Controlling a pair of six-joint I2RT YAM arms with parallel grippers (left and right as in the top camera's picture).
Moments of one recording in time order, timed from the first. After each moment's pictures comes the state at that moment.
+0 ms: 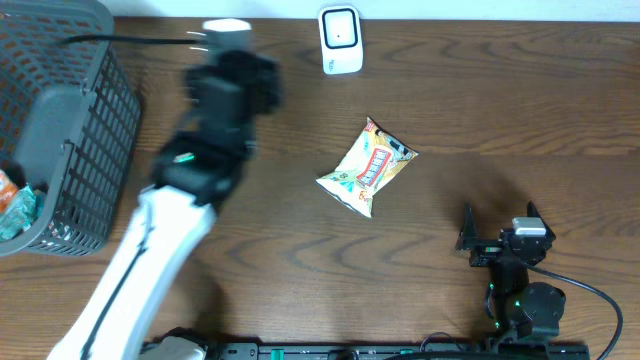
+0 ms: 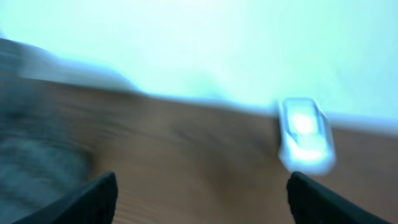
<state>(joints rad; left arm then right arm) -0.36 1.35 1.31 -0.40 -0.49 -0.27 -0.04 0.01 0.01 -0.07 -0.03 -0.03</state>
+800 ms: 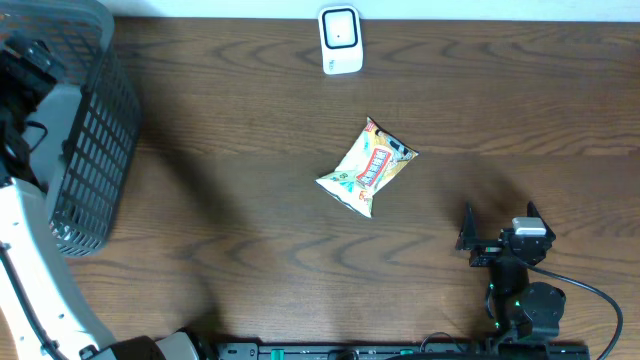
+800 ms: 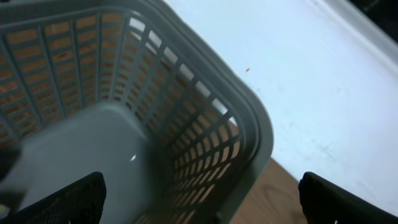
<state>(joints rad) 0.54 1.44 1.58 -0.64 0.22 -0.42 -0.04 0.01 0.01 -0.07 -0.03 -0.03</state>
